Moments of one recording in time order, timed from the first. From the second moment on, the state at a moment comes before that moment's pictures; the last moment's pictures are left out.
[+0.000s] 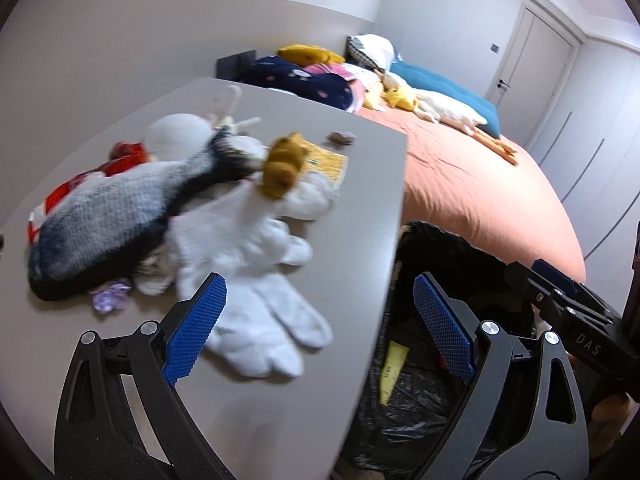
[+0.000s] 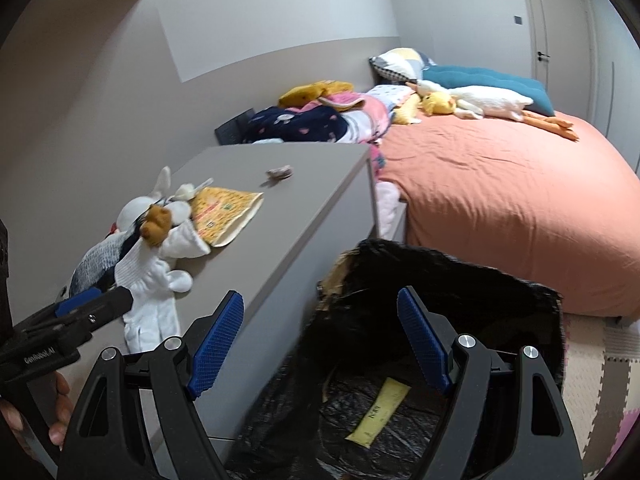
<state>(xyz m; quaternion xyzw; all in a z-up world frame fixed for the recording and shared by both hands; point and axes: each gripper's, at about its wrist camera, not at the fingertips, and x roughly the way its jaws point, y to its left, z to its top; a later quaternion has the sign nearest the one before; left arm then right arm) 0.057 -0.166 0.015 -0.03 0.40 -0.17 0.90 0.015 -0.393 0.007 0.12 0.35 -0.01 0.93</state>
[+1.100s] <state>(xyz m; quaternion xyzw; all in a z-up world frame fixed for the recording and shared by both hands) 0.101 -0.020 0.010 -0.03 0.40 -0.05 0.91 0.081 -0.222 -0.026 0.03 0.42 0.15 0.89</state>
